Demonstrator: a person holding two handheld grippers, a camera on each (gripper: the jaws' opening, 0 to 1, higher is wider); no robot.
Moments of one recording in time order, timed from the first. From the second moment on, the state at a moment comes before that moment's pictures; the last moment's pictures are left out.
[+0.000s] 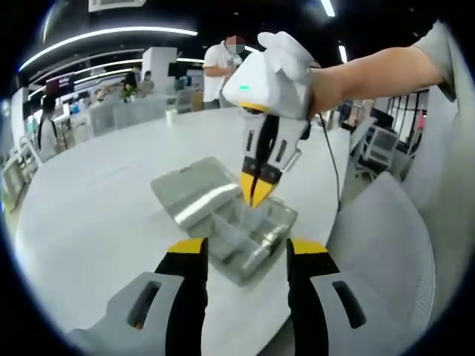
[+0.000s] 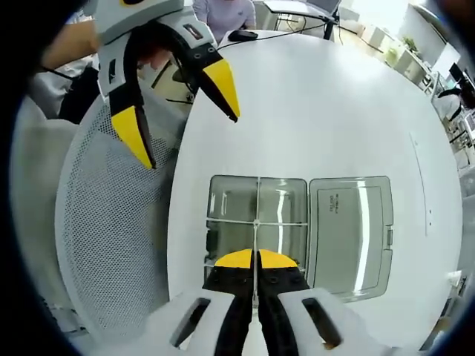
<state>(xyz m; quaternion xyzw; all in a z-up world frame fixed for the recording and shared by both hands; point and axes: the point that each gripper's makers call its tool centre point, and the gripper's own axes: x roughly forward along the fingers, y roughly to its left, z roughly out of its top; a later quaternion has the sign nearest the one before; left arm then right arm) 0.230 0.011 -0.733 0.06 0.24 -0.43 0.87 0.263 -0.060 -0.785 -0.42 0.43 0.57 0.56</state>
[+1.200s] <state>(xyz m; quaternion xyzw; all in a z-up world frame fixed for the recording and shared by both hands) 0.228 0.014 -0.727 0.06 0.24 -0.43 0.87 0.264 -0.058 -0.803 -0.44 0.45 0.56 0.55</state>
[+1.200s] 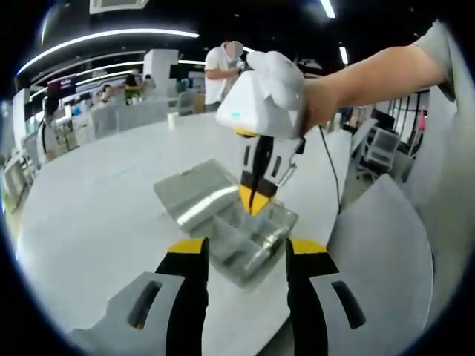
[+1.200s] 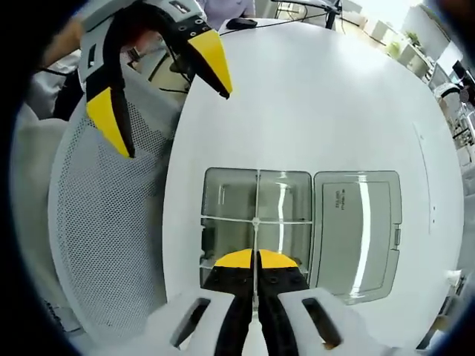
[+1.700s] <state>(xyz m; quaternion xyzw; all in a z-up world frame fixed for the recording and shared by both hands) 0.224 0.017 -0.728 0.06 0.24 -0.42 0.87 0.265 -0.059 -0.819 -0.46 0.45 0.55 0.53</state>
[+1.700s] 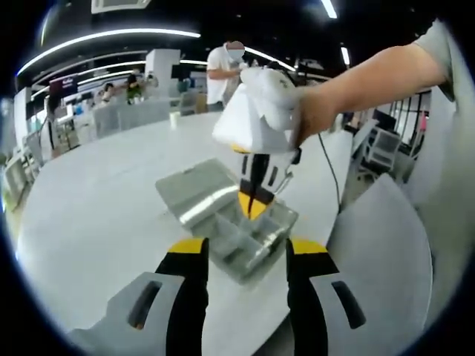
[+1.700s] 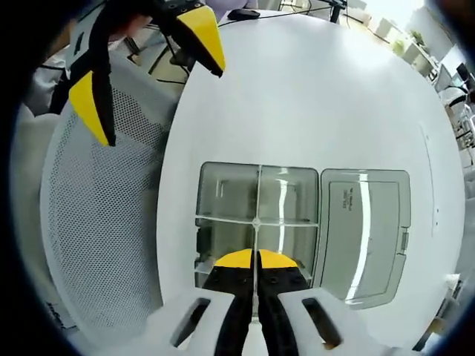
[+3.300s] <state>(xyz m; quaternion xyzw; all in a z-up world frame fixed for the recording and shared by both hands) 0.215 0.021 -0.728 0.05 0.24 -0.41 0.88 0.263 -0.061 -0.840 -0.47 0.46 0.54 0.53</state>
